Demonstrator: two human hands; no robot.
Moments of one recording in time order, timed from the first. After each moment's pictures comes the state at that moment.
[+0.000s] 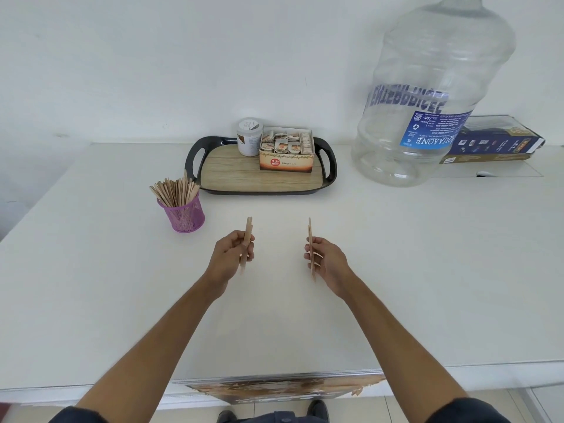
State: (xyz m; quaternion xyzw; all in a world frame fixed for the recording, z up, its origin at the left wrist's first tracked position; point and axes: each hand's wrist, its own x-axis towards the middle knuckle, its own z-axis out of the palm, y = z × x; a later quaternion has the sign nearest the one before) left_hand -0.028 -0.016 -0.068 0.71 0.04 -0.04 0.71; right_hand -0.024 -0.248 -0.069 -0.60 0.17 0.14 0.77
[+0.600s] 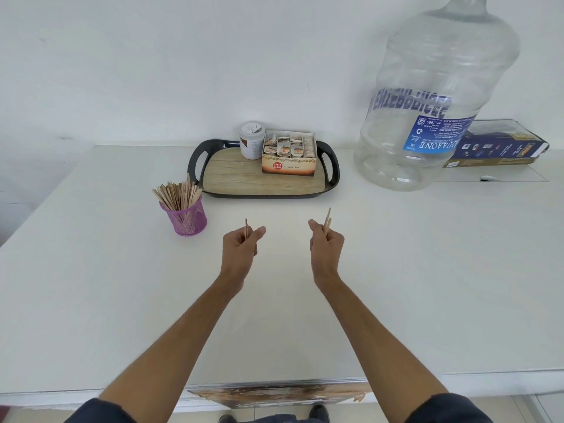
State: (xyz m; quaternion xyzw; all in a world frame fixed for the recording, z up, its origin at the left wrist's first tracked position) left_hand -0.017 -0.044 -0.055 0.70 0.08 0.05 0.71; right_hand -0.011 -0.206 -0.054 -0.64 0.17 -0.14 0.73
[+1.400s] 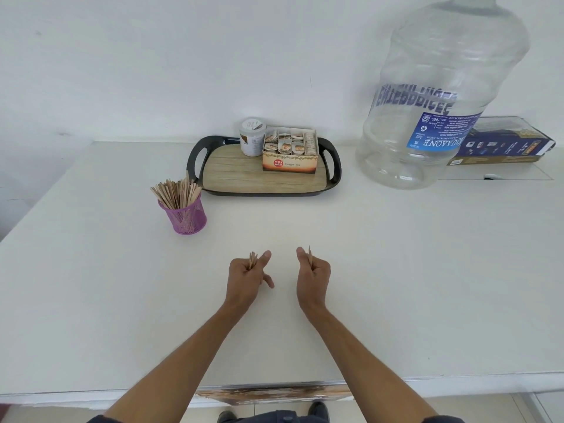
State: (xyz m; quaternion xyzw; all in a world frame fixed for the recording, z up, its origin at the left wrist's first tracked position) left_hand -0.046 -0.052 -0.107 0.73 0.07 0.04 0.68; right_hand -0.051 -0.185 -0.088 -0.70 0.13 -0.14 0.69
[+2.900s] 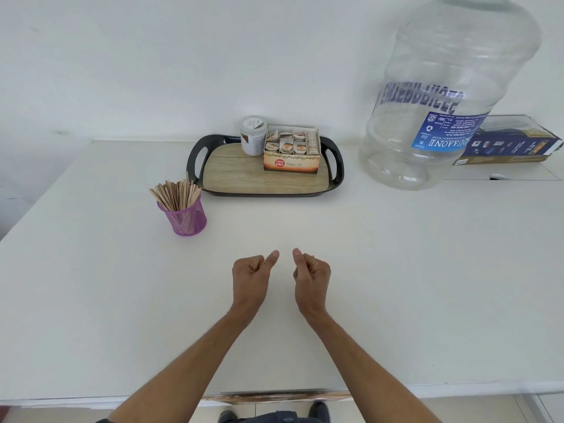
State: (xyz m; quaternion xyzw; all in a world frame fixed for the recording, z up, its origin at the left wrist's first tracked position) left_hand -0.049 -0.067 -0.083 0.75 0.09 0.09 0.65; right_hand -0.049 -0.181 -0.087 -0.70 0.07 -0.17 0.69
